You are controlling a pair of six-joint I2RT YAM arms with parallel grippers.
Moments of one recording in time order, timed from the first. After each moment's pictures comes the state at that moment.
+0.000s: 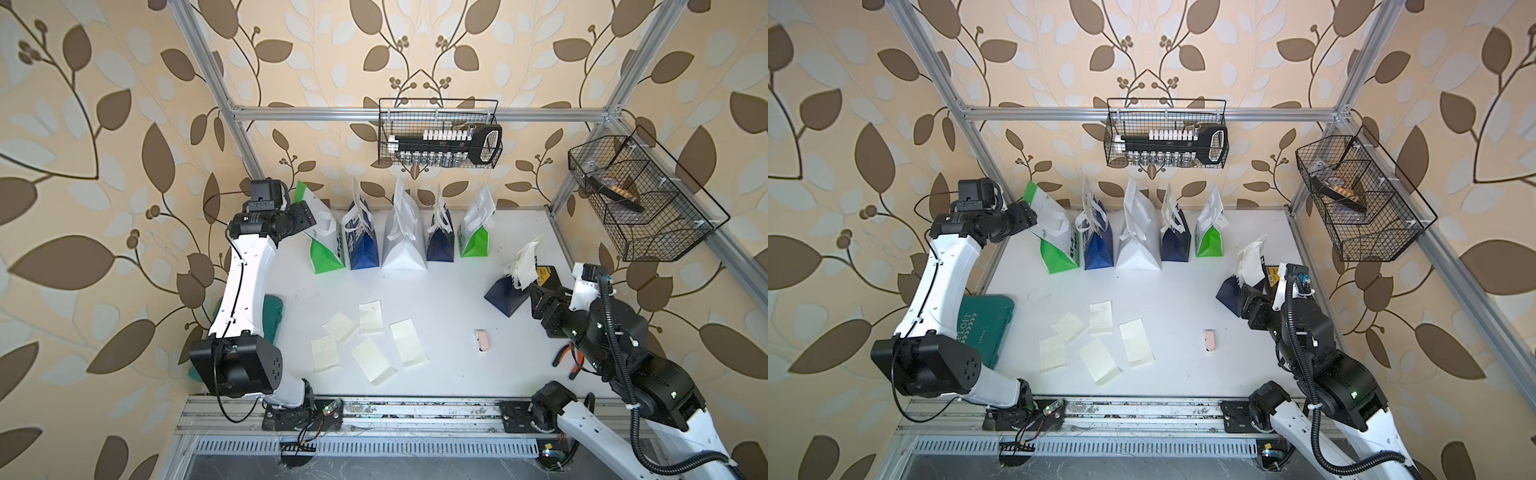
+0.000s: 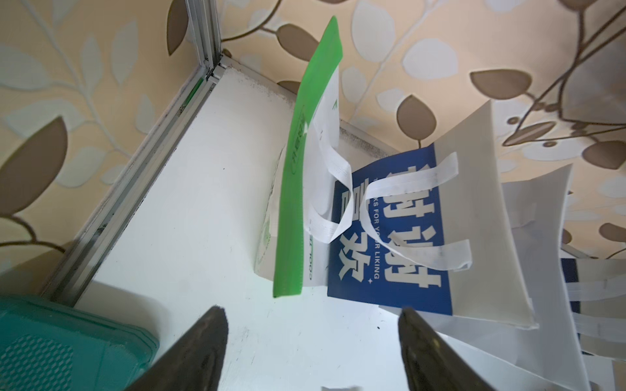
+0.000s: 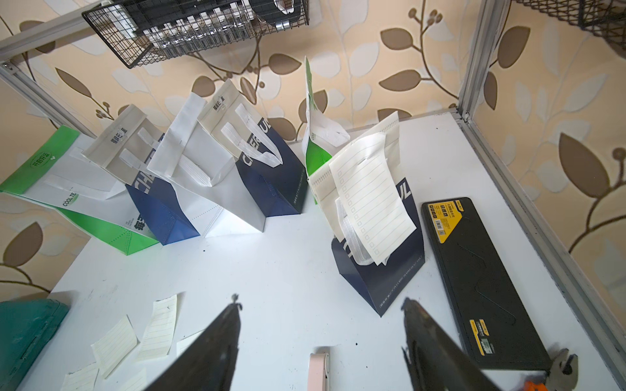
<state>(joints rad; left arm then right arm) 0.13 1.50 1.62 -0.85 0.07 -0.39 0.51 0.51 1.00 -0.90 0.42 0.46</state>
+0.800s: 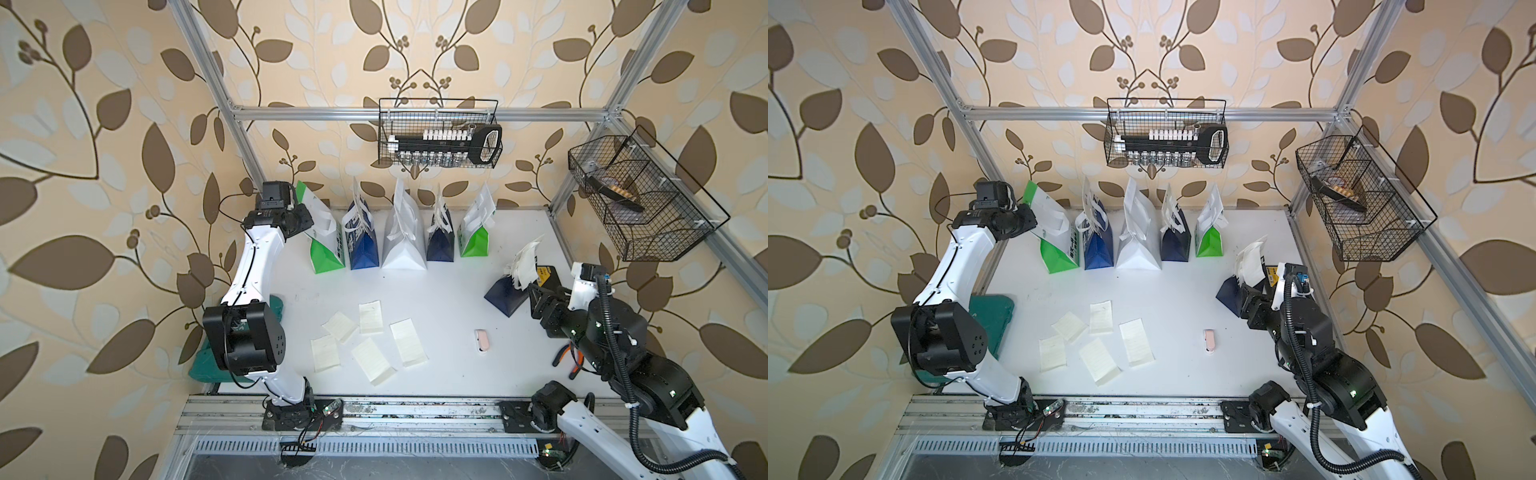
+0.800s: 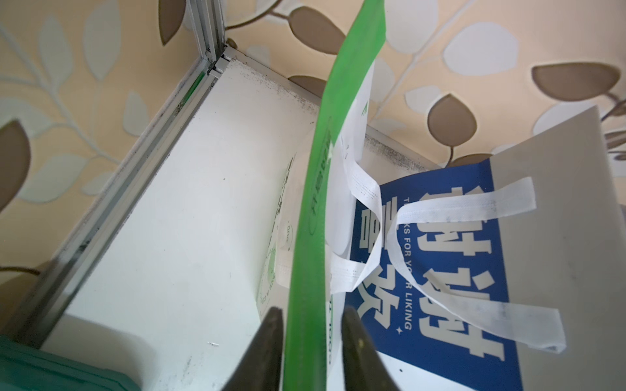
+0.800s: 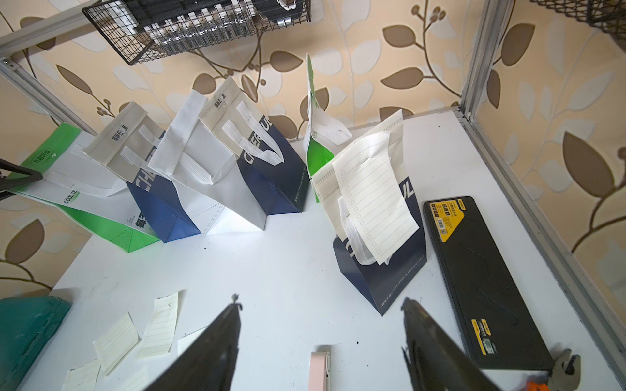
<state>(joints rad) 0.13 1.64 1.60 -0.72 0.04 -0.39 0.51 0.52 1.00 -0.90 0.41 0.46</state>
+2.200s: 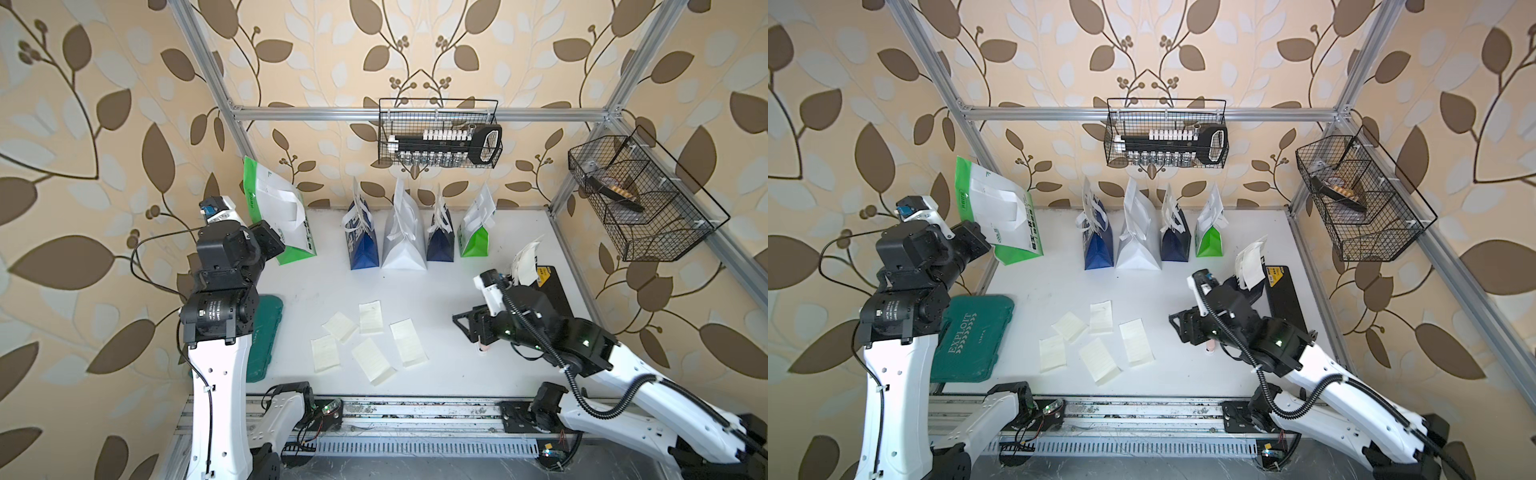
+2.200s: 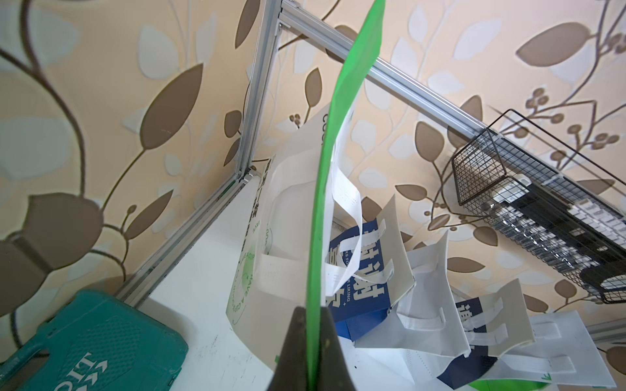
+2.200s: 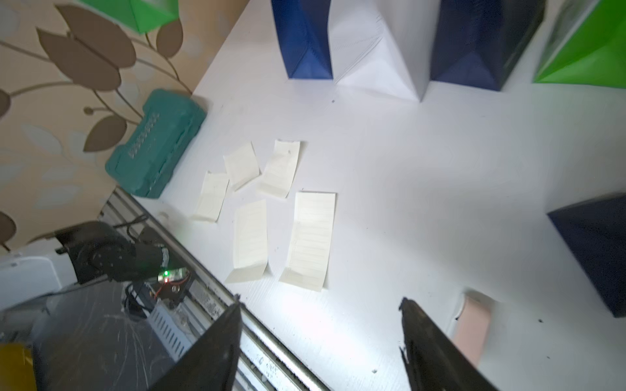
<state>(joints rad) 0.15 0.92 1.41 -0.80 -0.04 -0.45 0.92 0.90 0.90 -0.72 0.08 0.55</state>
